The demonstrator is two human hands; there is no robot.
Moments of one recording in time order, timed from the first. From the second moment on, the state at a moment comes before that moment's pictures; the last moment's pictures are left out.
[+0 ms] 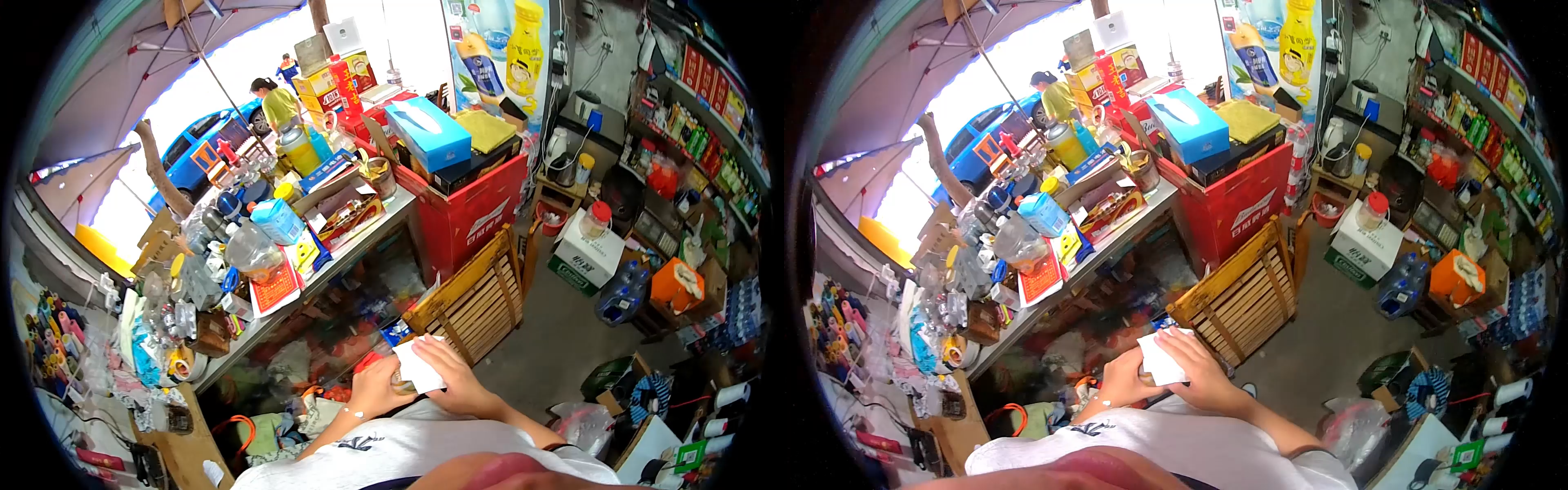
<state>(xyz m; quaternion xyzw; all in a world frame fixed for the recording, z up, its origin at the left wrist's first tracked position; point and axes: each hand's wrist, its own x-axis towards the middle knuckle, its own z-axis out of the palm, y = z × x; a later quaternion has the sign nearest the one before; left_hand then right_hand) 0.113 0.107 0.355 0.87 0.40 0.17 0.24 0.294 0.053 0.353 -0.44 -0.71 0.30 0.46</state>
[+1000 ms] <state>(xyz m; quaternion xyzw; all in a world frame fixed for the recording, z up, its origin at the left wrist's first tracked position) 0.226 0.088 0.242 0.88 0.19 -0.01 0.44 0.356 -0.036 0.259 -0.77 -0.39 0.25 0.43</state>
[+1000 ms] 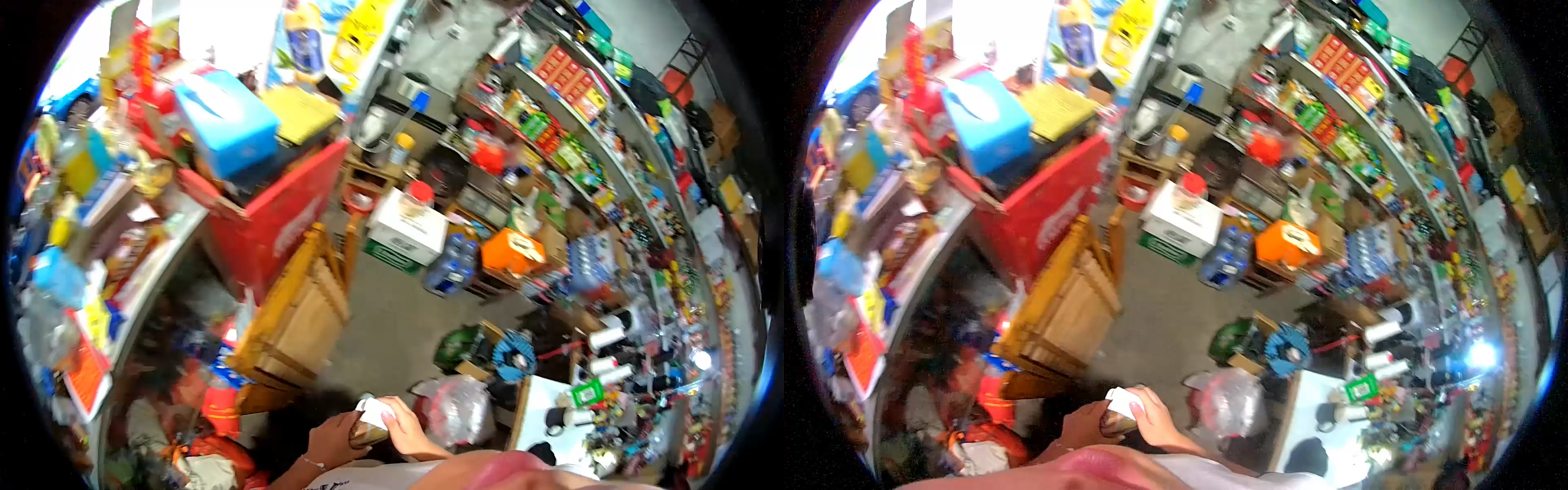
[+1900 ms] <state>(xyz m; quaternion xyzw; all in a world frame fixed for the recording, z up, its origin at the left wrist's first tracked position) 0.240 -0.013 -0.070 0.91 0.12 -0.16 0.36 0.323 -0.154 -0.105 -0.76 0.02 0.32 0.56</state>
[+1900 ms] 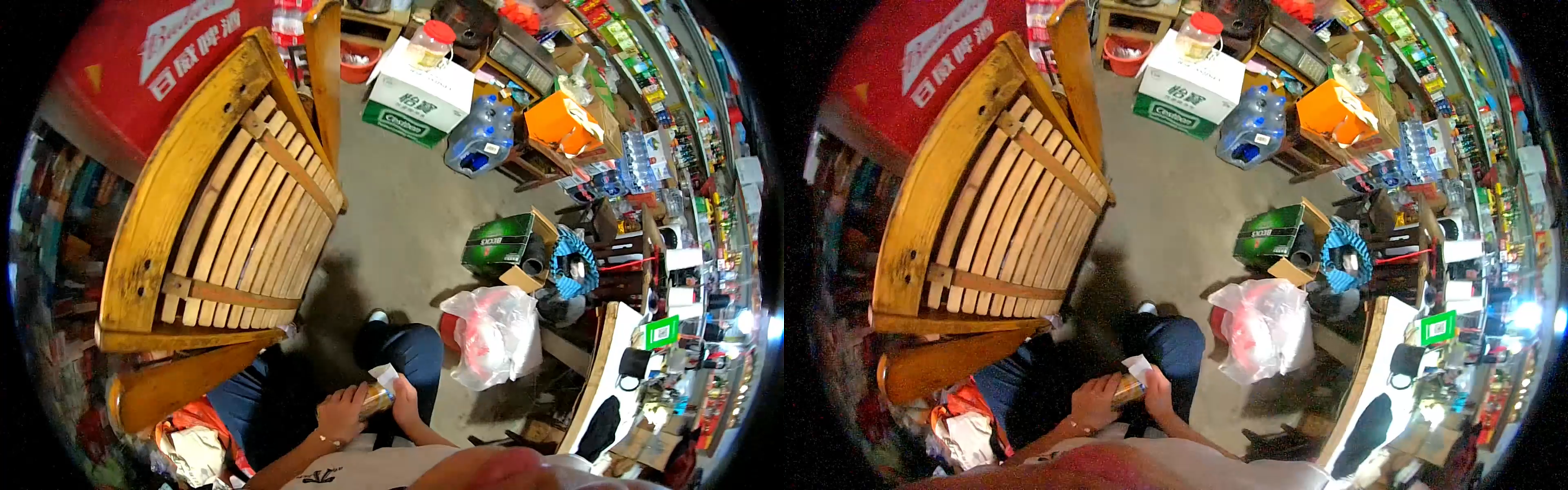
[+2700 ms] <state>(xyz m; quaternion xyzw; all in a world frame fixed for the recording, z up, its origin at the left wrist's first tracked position) 0.107 0.005 0.022 0.90 0.26 -0.18 0.32 0.255 -0.100 -0.120 -0.61 -0.41 0.41 0.54</state>
